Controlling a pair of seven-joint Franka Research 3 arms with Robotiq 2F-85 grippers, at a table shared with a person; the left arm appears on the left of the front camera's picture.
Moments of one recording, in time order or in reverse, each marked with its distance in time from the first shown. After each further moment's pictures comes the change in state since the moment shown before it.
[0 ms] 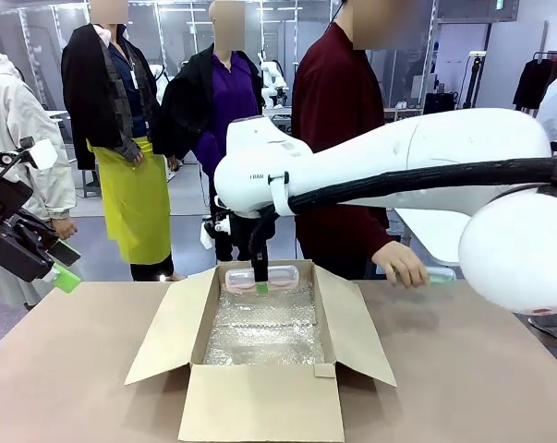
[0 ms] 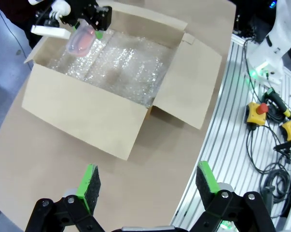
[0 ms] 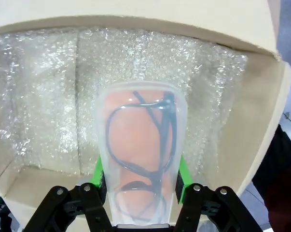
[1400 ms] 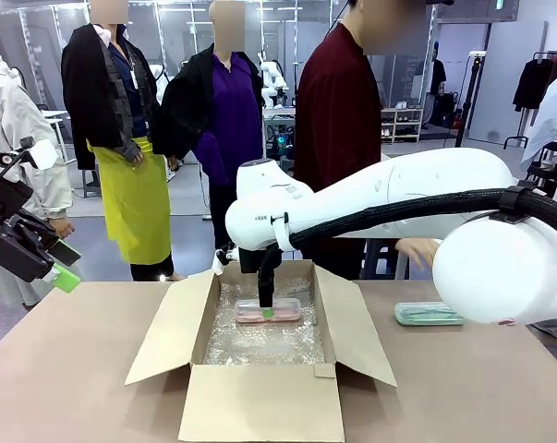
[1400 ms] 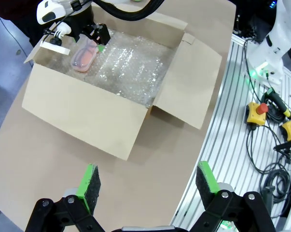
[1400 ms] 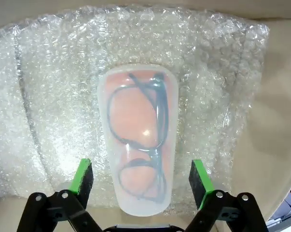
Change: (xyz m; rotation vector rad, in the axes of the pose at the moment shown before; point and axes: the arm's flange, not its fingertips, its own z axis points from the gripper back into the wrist) left arm 0.000 0.000 0.000 0.000 0.000 0.000; right arm -0.014 -0.028 -0.076 -0.001 0.010 -0.107
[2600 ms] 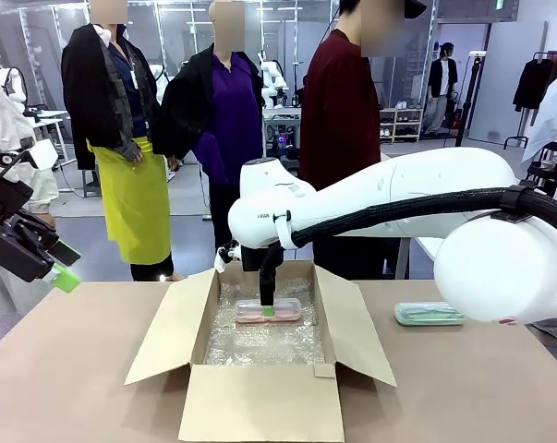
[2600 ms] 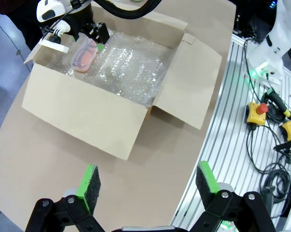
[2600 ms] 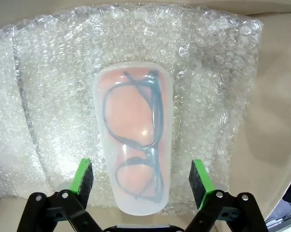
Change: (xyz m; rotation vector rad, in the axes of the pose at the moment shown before) left arm 0.000 0.000 0.000 0.000 0.000 0.000; right arm -0.003 -0.003 0.001 0.001 -0.012 -0.008
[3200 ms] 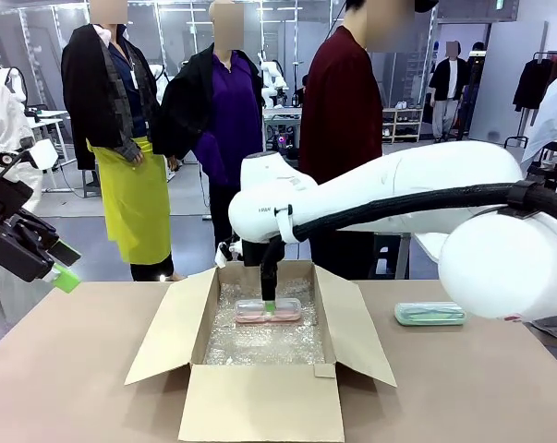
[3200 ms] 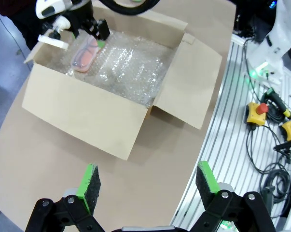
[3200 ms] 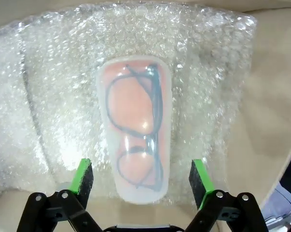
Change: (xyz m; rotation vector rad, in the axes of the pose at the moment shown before) left arm 0.000 0.000 0.000 0.000 0.000 0.000; right arm -0.005 0.002 0.019 -0.003 0.008 -0.001
